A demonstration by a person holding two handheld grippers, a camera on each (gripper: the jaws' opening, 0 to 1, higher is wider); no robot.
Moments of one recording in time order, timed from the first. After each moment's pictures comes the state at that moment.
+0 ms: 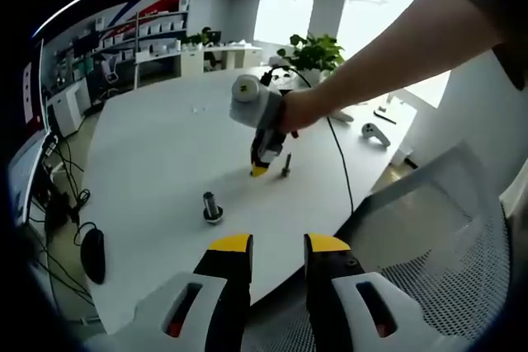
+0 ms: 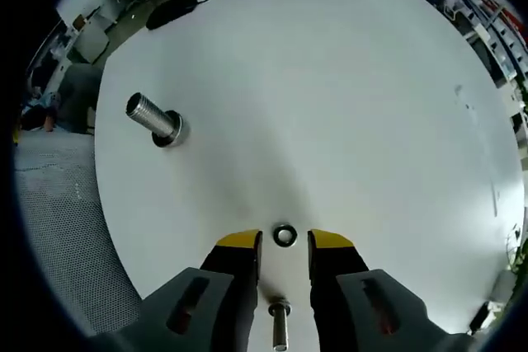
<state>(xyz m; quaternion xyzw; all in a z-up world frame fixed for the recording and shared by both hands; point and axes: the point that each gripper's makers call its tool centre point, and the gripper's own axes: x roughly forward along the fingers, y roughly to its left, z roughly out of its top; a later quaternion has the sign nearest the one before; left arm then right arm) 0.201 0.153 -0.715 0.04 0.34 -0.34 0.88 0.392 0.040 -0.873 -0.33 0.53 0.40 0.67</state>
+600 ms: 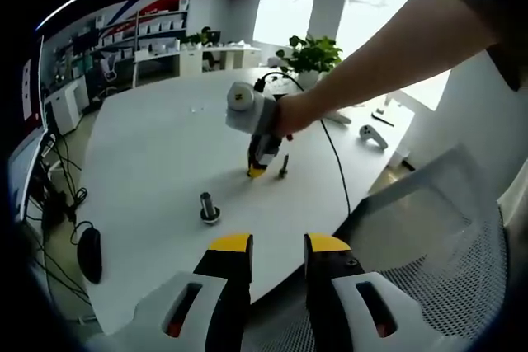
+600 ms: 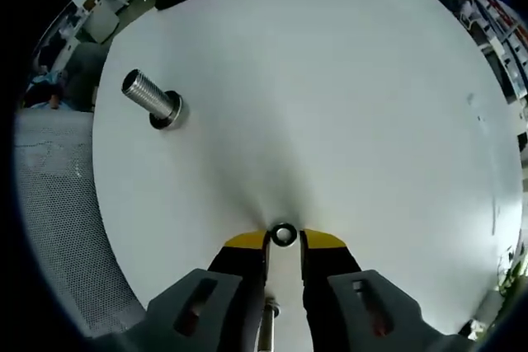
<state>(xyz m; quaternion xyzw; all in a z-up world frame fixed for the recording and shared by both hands) 0.200 0.151 -0.715 0.03 0.34 -0.35 0.87 0.389 0.039 -0.878 -0.37 0.52 0.43 0.64</state>
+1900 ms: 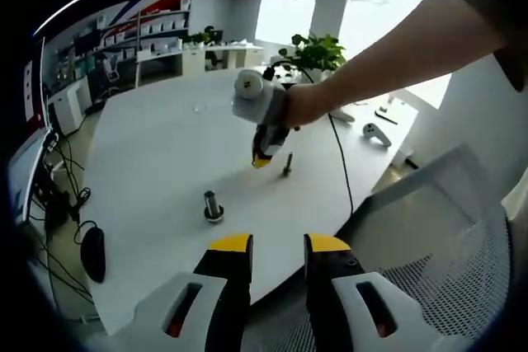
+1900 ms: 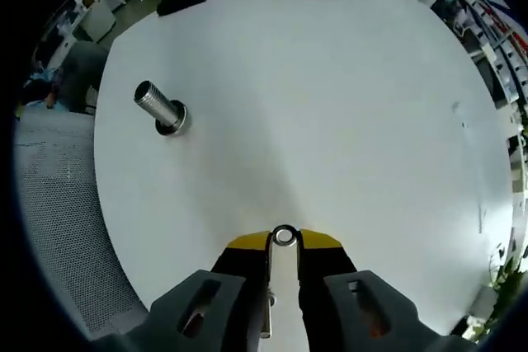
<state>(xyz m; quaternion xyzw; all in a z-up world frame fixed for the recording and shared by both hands) 0.201 0.154 -0.716 0.04 0.34 -0.34 0.88 0.396 0.036 -0.854 -0.36 0.50 0.41 0.67</state>
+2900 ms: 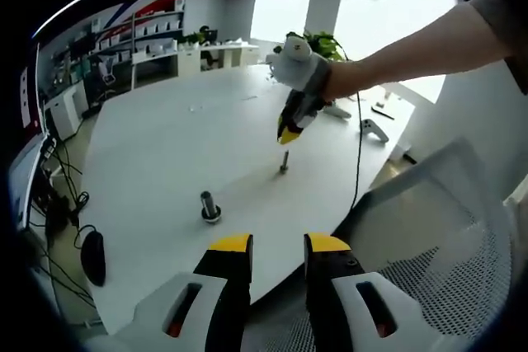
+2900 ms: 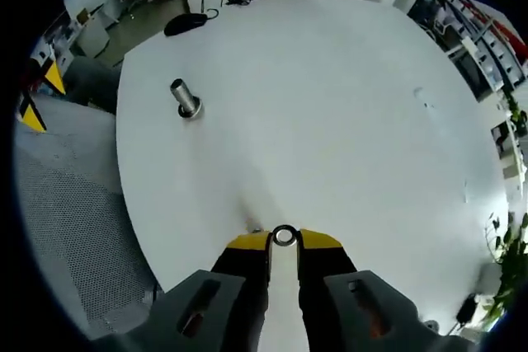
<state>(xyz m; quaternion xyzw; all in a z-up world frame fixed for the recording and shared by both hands) 0.198 0.151 -0.716 0.05 0.34 -0.35 0.87 0.369 -0.020 -0.805 -0.35 0.48 0.40 0.70</state>
